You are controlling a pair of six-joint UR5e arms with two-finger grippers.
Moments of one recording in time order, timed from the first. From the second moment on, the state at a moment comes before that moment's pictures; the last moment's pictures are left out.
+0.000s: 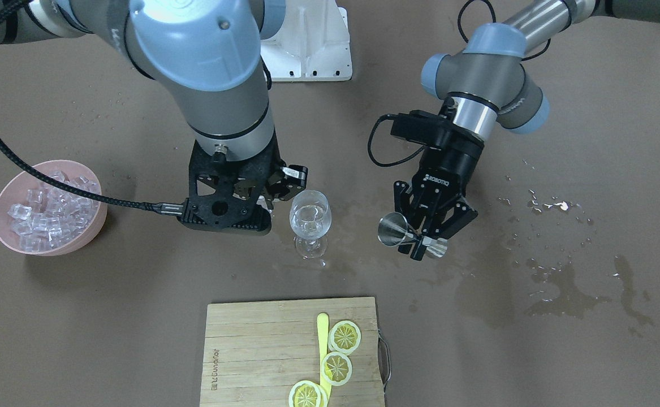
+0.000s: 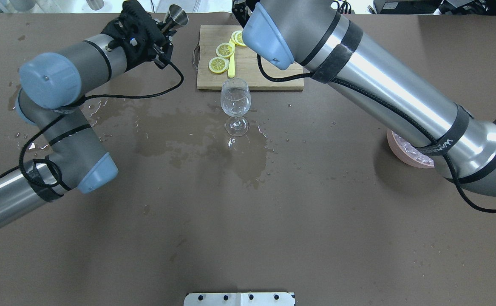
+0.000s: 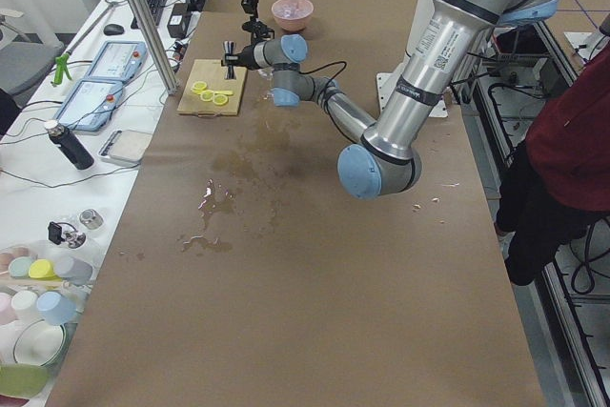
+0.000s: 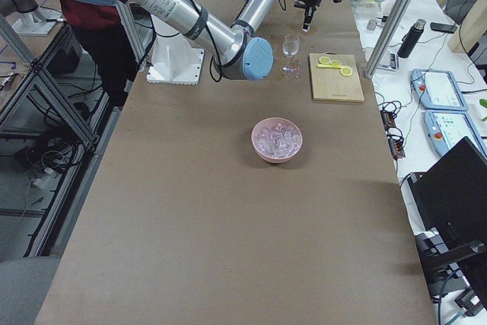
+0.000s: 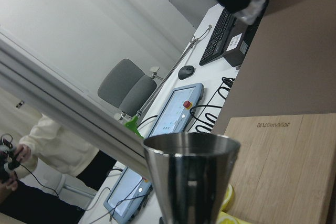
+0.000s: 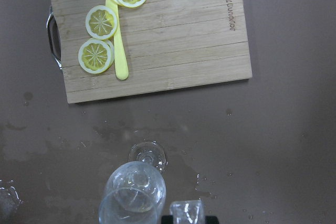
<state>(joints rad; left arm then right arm) -0.77 -2.10 -1.57 -2.56 -1.43 -0.09 0.88 -0.43 1.38 -1.97 2.18 0.98</state>
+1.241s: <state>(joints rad) -0.92 -1.80 -1.26 -3.17 -1.49 -0.57 0.74 -0.37 1.26 -1.87 2.03 0.99</state>
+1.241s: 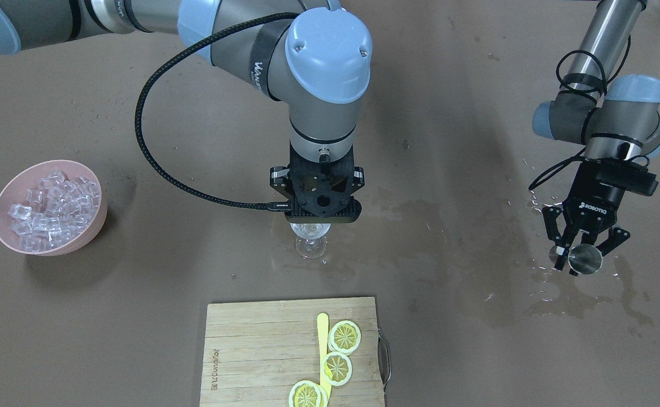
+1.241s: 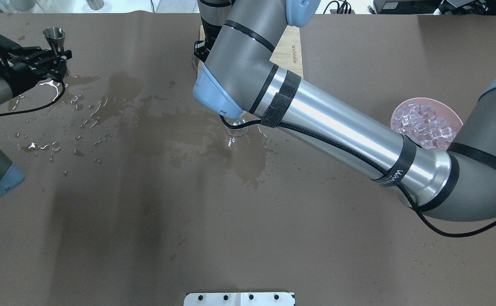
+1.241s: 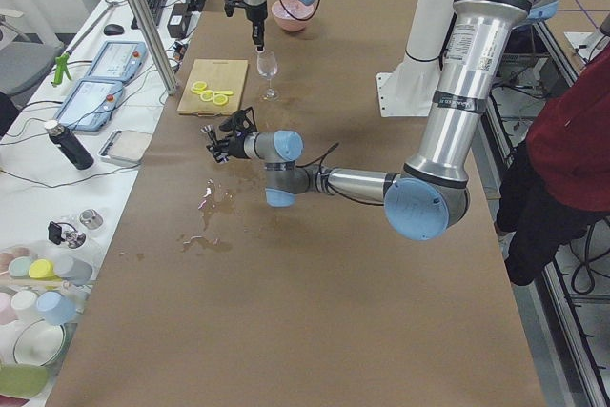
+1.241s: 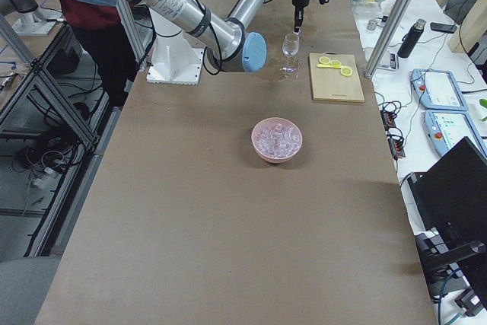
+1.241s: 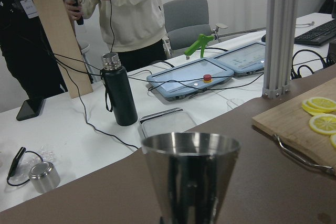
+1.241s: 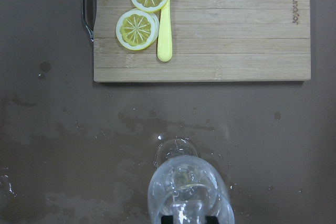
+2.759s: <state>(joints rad) -0.85 -1.75 -1.12 -3.28 -1.50 -0.57 1.10 -0.85 1.68 -1.87 2.25 0.63</state>
